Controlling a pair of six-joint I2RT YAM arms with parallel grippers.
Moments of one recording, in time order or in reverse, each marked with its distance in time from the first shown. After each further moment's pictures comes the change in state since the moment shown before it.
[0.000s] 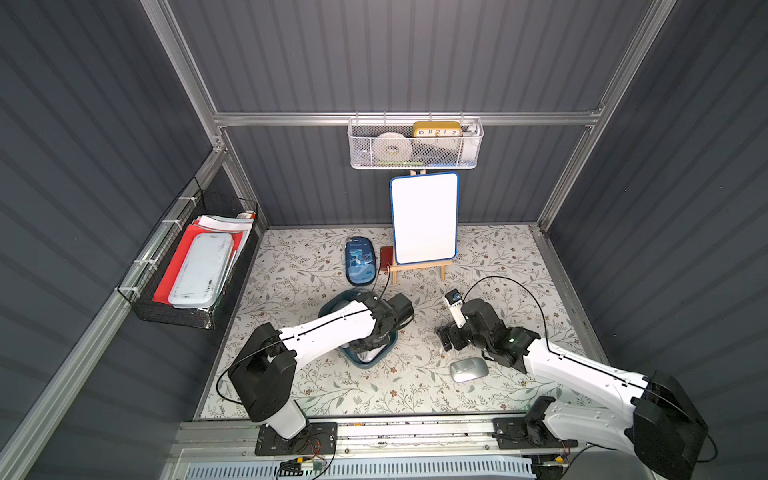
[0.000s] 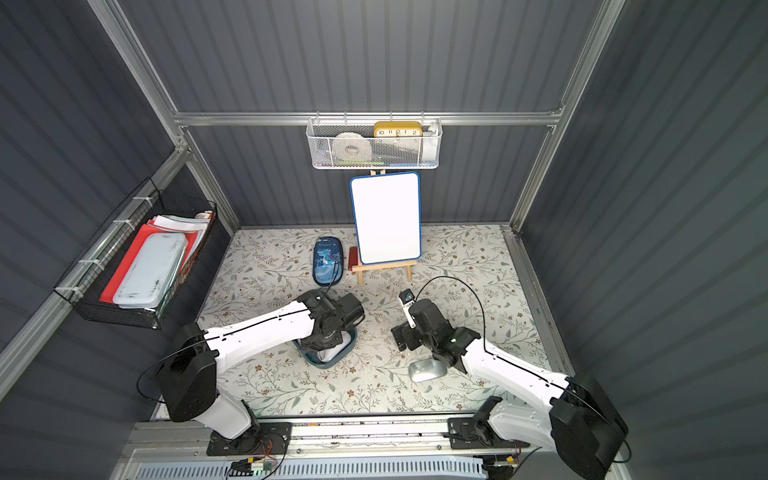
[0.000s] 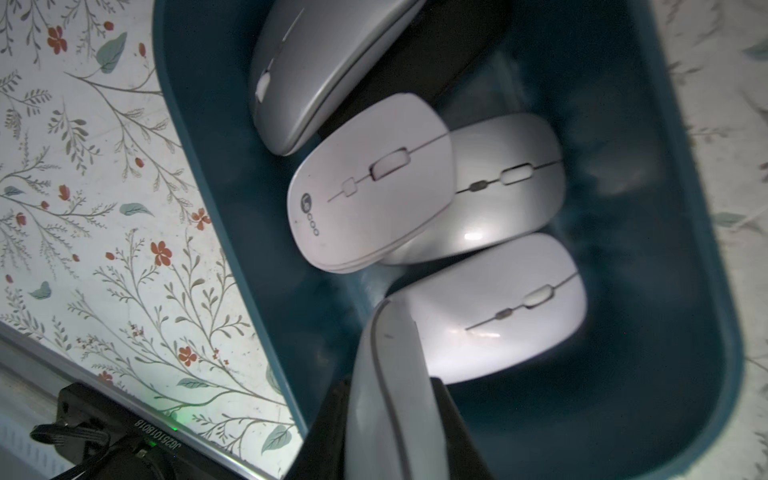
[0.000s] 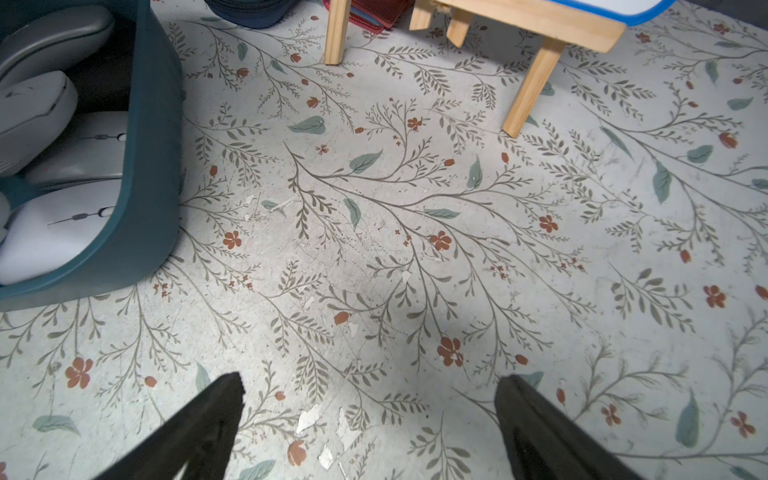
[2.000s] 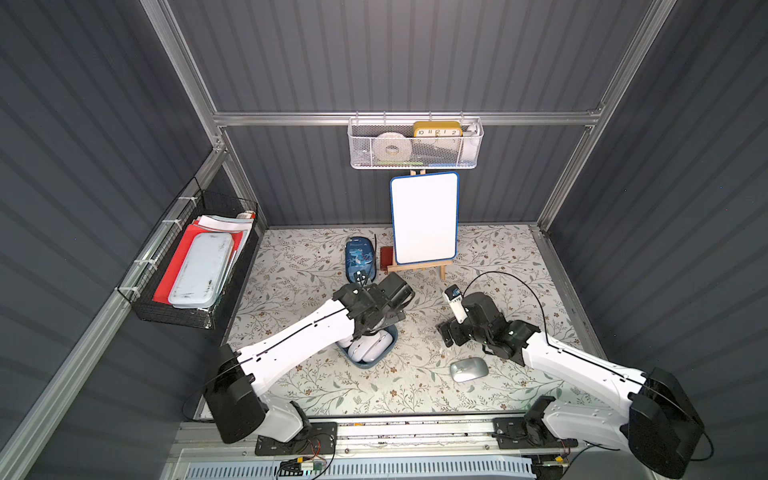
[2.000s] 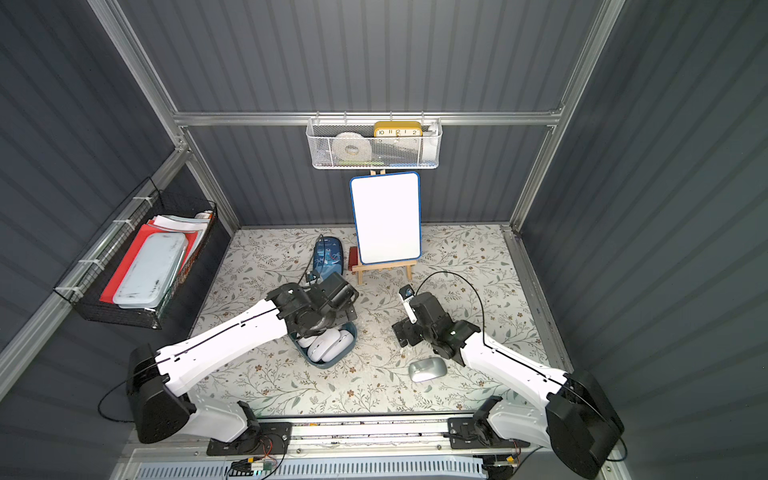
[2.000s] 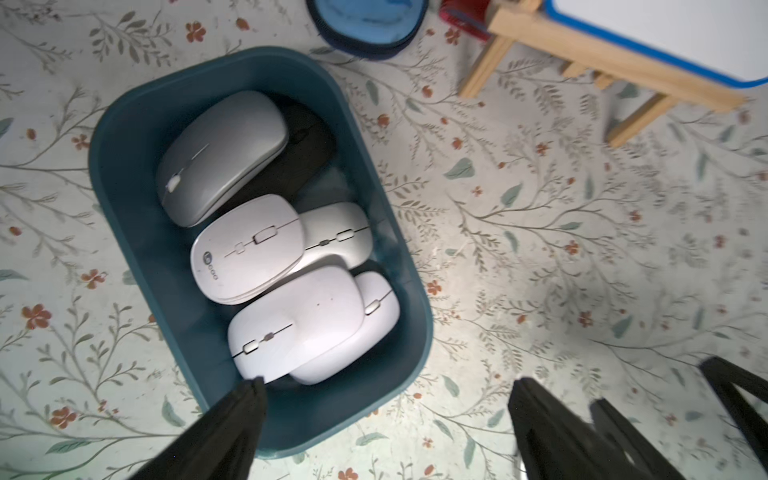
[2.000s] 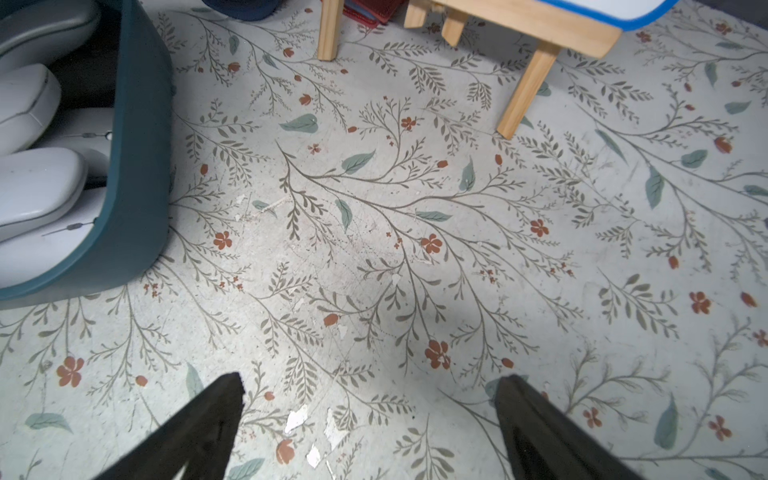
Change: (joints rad) left arm -0.016 -0.207 0.137 0.179 0.013 0.066; right arm -0.044 0.029 0.079 -0.063 -0.044 -0.049
